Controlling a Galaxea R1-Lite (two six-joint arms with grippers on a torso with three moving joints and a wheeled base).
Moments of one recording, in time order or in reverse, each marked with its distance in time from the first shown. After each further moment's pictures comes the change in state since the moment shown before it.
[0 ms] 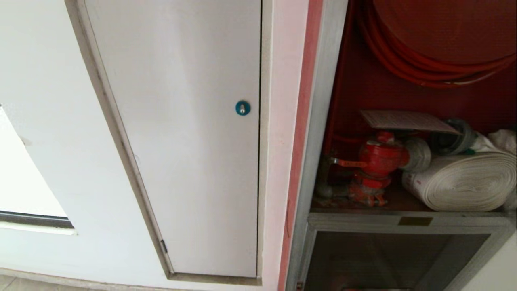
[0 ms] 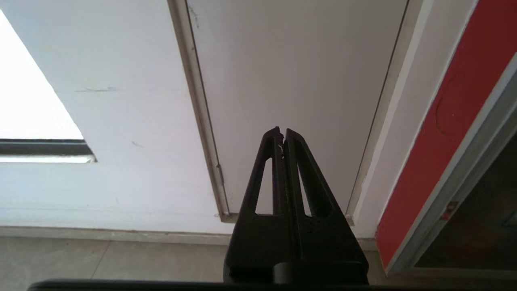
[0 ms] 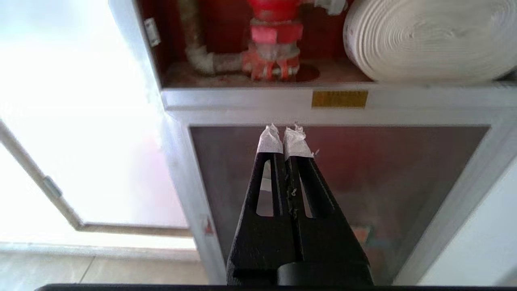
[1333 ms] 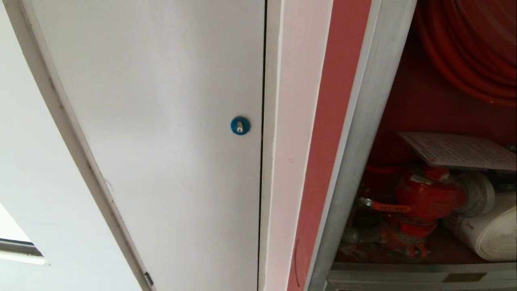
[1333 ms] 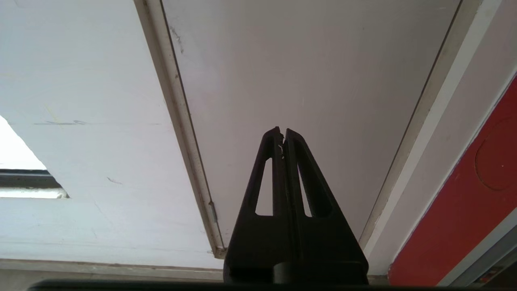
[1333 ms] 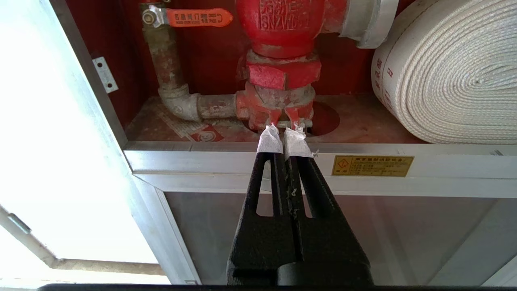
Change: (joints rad) left arm 0.000 0.000 0.000 0.001 0.002 -0.005; right arm 0.000 0.000 0.000 0.000 0.000 0.000
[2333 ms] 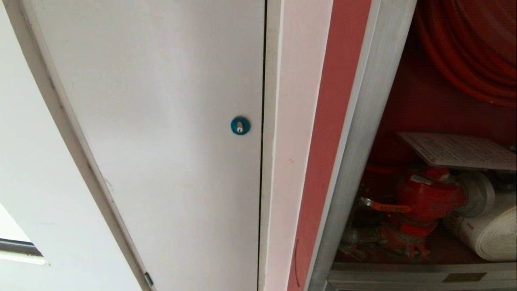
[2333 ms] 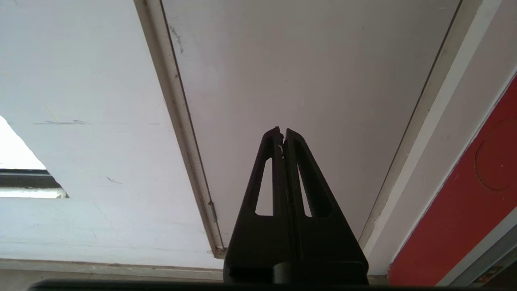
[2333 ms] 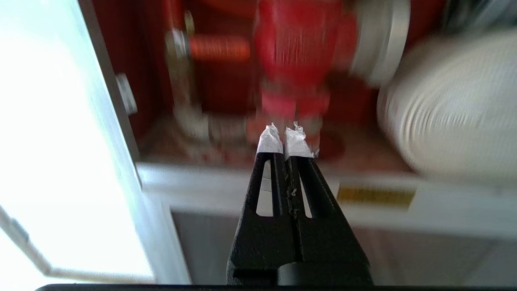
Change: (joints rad) left arm 0.000 0.000 0.000 0.000 0.000 -0.001; right arm 0.000 0.001 -0.006 -0.060 0.042 -0.038
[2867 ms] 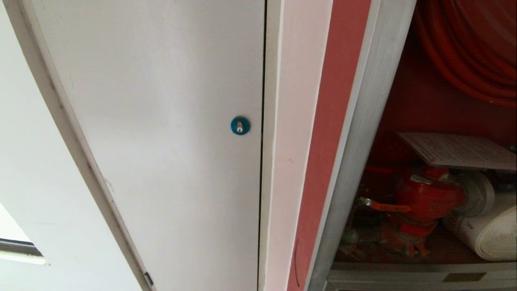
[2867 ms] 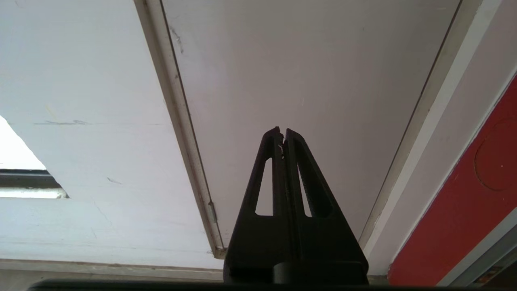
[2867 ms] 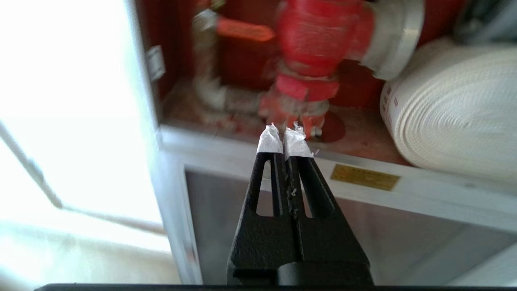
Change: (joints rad) left arm 0.000 0.000 0.000 -0.001 0.000 0.000; right arm 0.000 0.041 -0.330 0.410 0.044 -0.070
